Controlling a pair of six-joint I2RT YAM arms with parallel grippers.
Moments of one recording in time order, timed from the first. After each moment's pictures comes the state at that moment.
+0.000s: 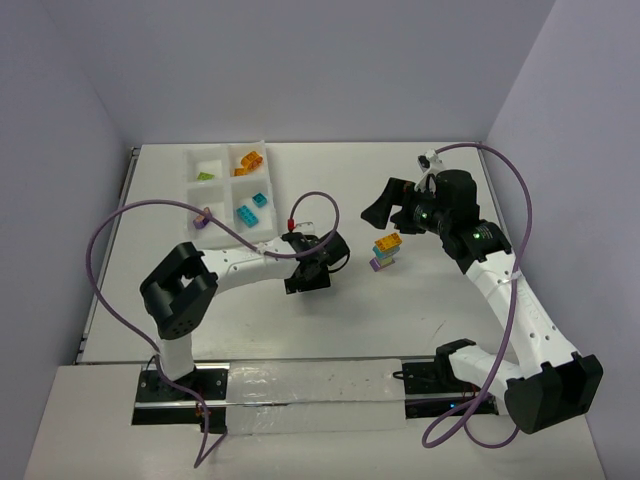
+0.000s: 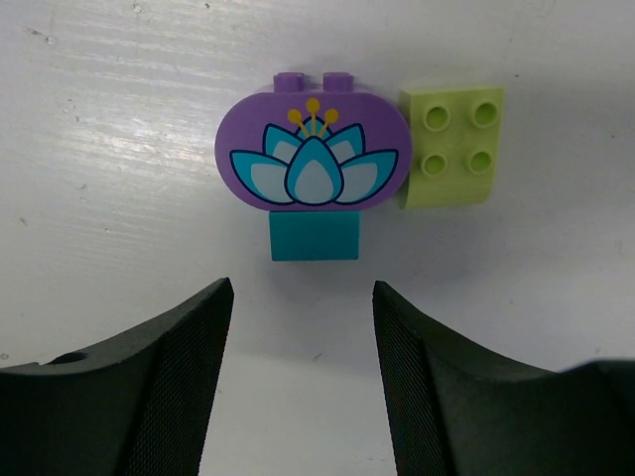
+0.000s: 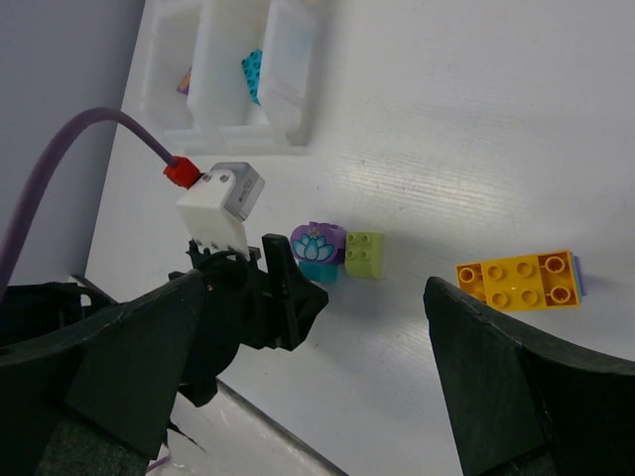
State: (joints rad) left arm -1.02 1.84 1.29 -0.80 -0.41 -1.11; right arm 0.26 1.06 1.04 -0.46 -0.35 0.49
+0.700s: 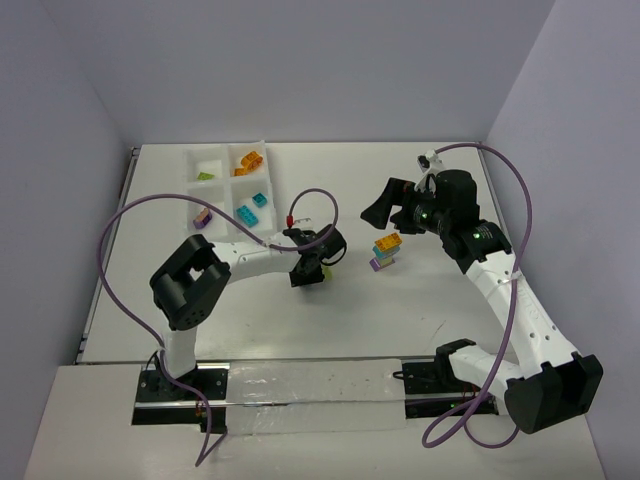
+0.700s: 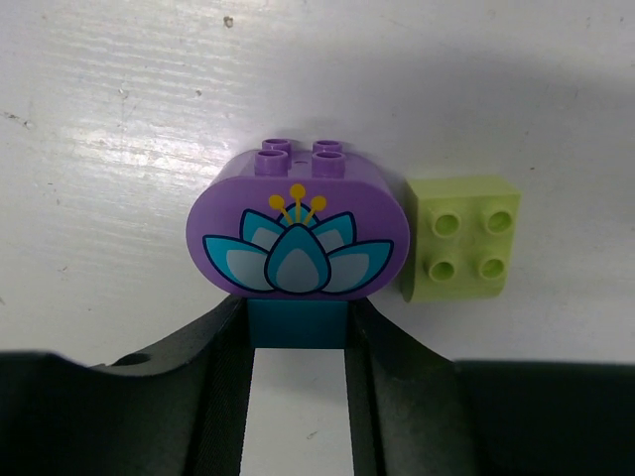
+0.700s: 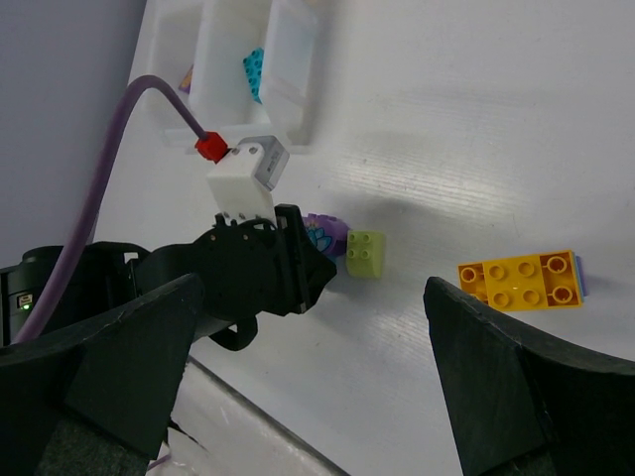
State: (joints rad) left arm -0.96 1.93 1.30 -0.71 -0.41 -1.06; right arm 0.26 1.06 1.04 -0.46 -0.36 0.49
